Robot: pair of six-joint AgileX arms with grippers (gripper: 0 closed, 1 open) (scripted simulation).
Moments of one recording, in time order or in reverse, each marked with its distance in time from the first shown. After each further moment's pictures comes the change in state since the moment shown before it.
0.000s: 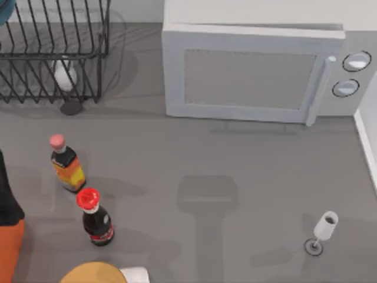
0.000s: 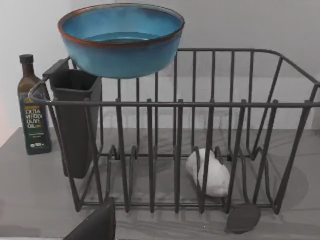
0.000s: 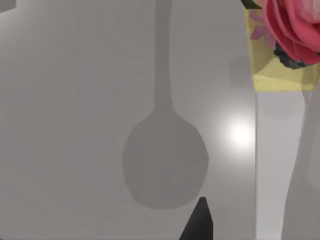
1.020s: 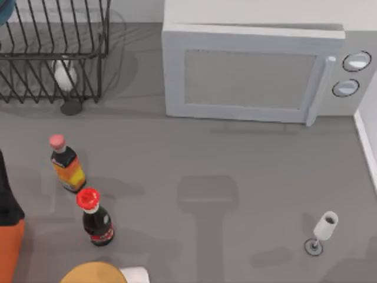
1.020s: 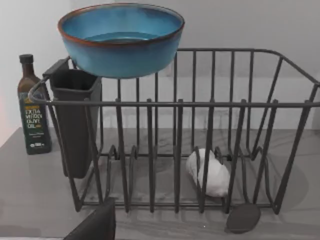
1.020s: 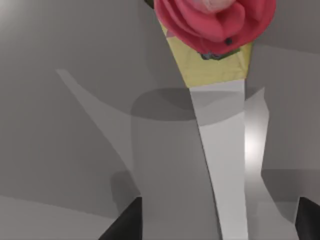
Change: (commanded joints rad) left arm 0.000 0.000 0.000 0.000 0.000 0.000; right arm -0.002 0.241 -0.301 0.536 -0.030 -0.036
